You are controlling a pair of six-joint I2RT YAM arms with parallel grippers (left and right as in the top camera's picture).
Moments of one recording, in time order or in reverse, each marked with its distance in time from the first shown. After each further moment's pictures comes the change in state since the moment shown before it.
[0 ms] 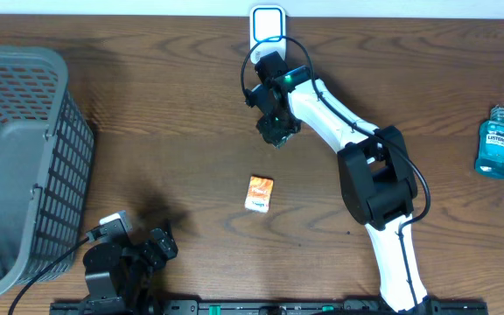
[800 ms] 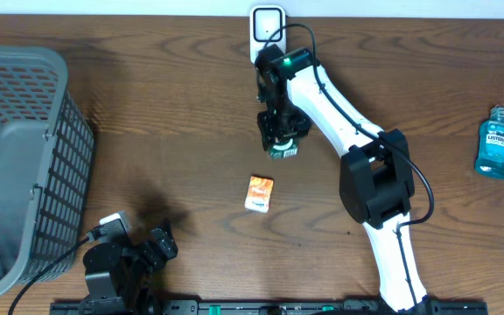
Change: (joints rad) left arm 0.000 0.000 0.000 0.000 0.000 0.000; right arm 0.005 0.016 0.207 -0.436 -0.143 0.530
